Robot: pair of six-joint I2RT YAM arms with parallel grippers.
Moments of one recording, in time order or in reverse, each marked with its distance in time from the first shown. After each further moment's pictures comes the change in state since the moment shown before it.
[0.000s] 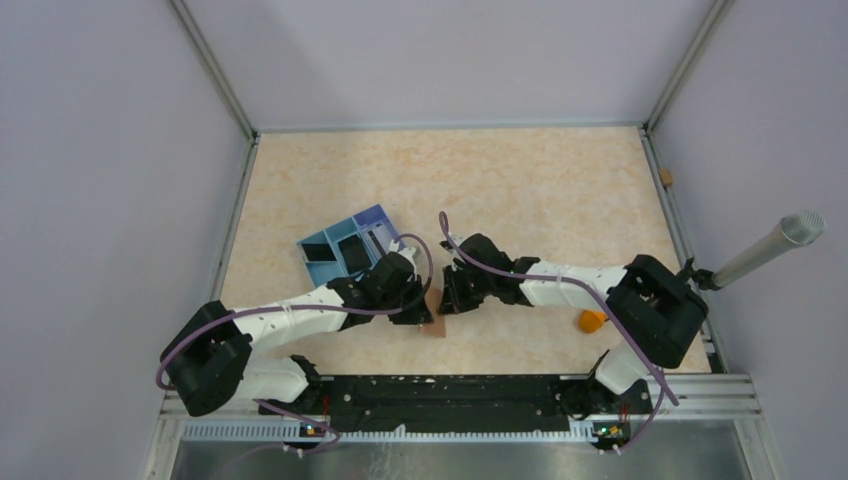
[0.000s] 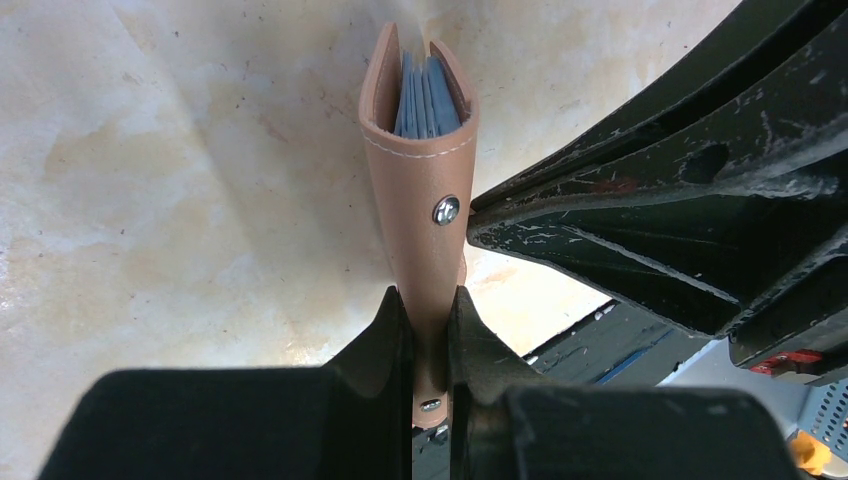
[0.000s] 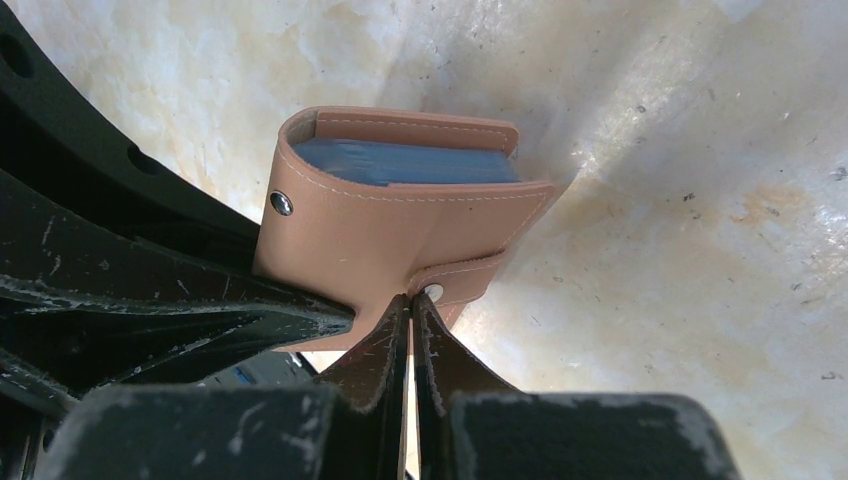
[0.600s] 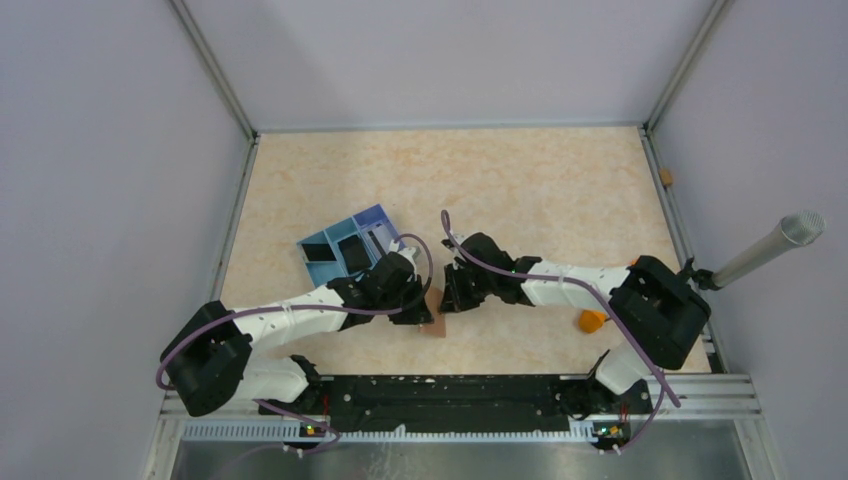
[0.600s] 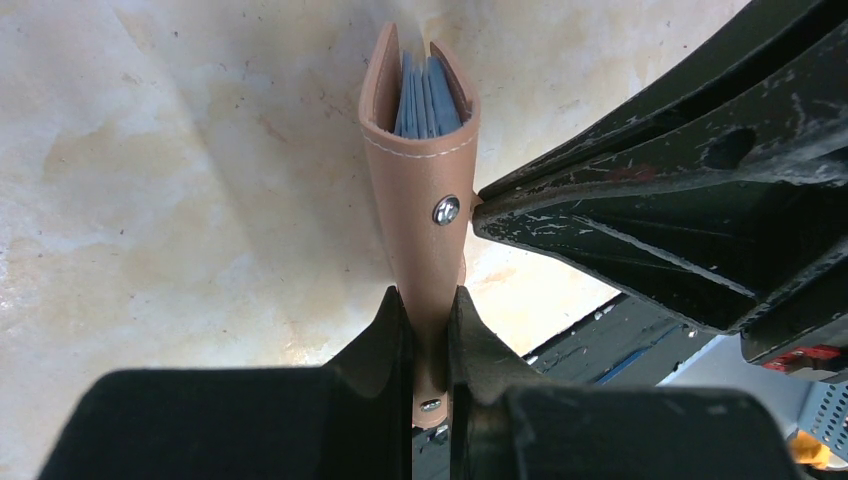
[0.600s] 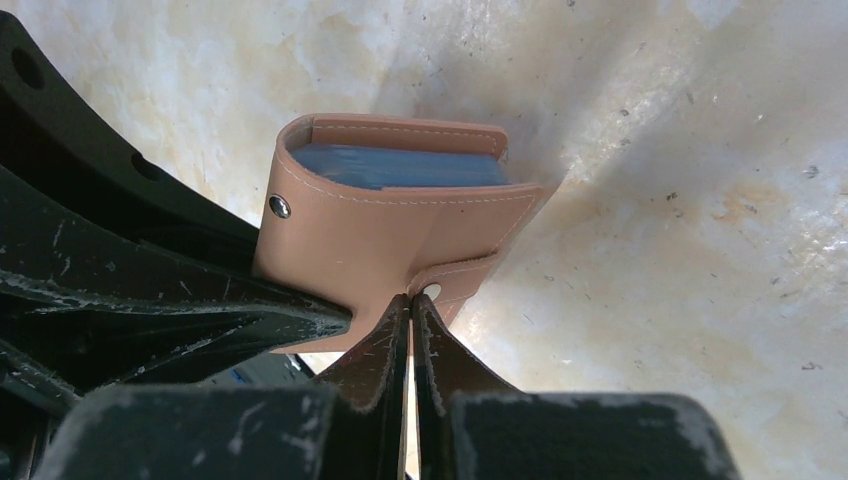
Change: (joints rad) left arm 0.000 0.000 0.000 0.000 0.000 0.000; right arm -0.005 -0.015 0.000 -0.011 0.020 0.000
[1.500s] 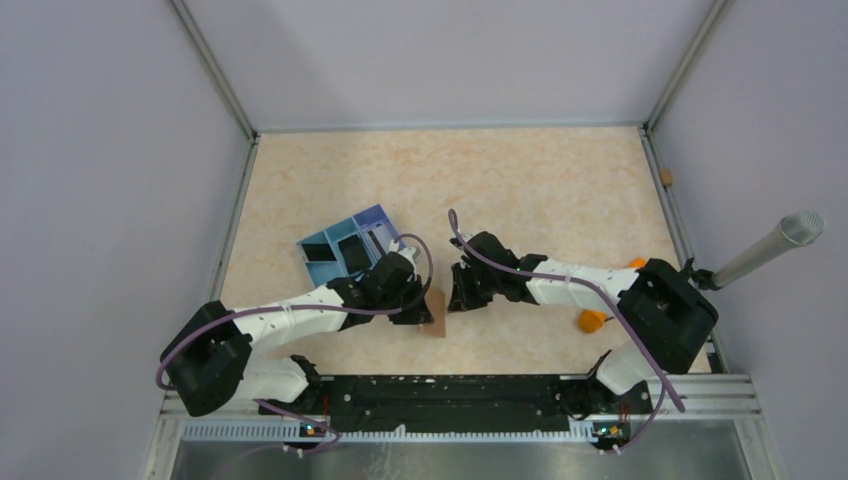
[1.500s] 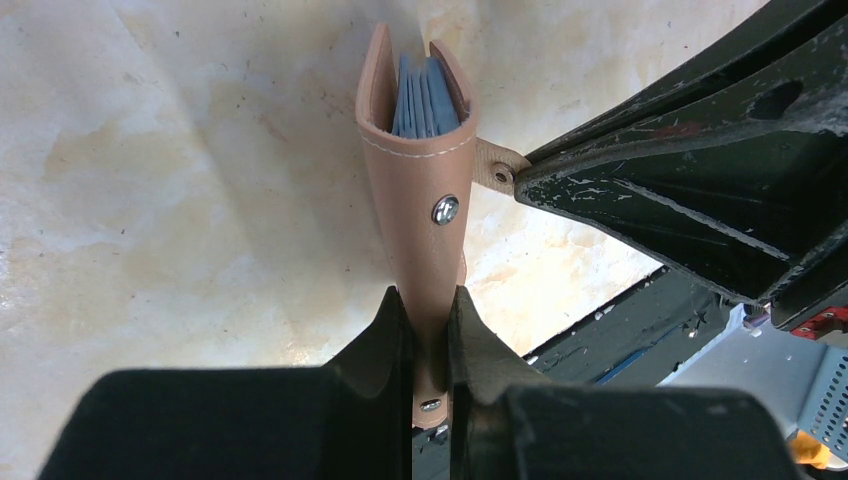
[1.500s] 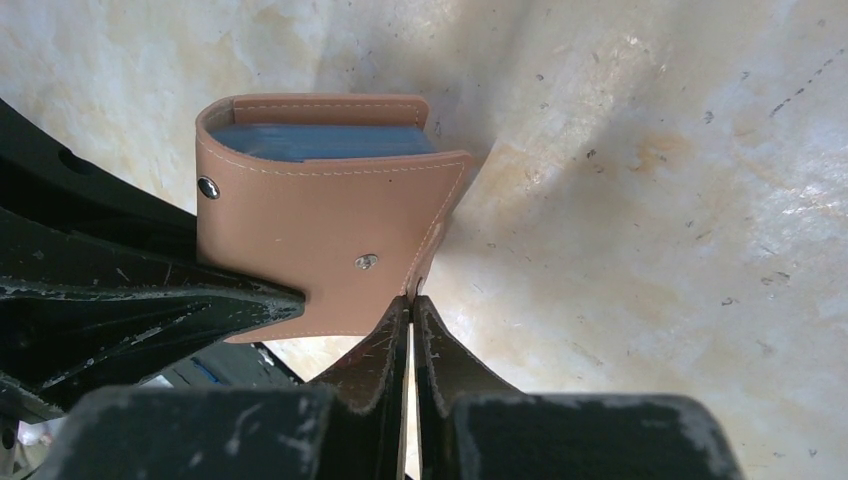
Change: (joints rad) left arm 0.001 0.000 0.000 -0.001 0.000 0.000; right arm -0.021 -0.030 0.000 -0.088 0.051 0.000
